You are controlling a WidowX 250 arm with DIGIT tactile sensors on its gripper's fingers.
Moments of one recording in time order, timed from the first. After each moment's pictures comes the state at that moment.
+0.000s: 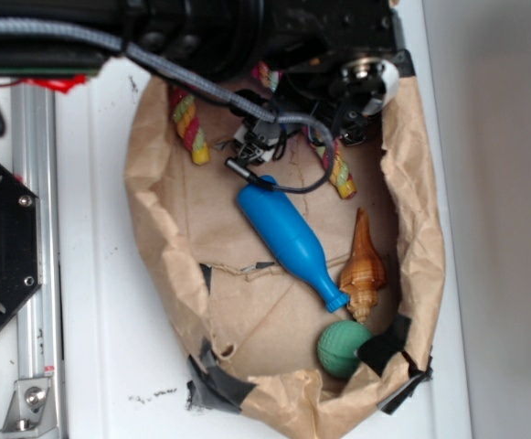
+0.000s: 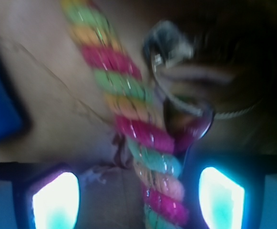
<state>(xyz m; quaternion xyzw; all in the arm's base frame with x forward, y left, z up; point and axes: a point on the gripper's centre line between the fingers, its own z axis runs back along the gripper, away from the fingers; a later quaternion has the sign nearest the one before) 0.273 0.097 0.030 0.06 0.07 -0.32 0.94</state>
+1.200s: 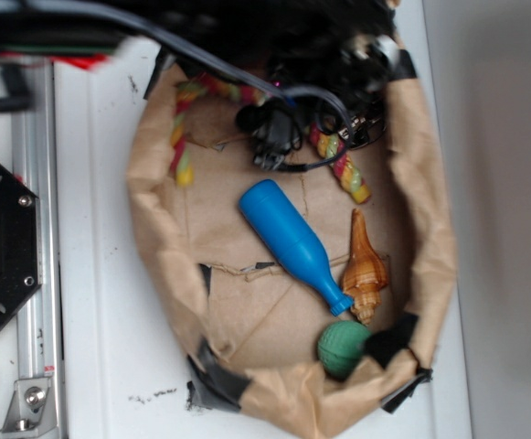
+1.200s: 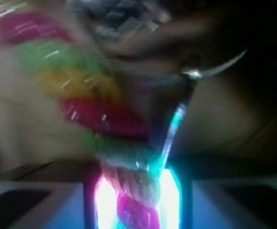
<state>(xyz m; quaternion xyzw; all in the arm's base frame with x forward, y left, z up) 0.261 0.097 0.041 -0.01 0.02 -0.09 1.00</state>
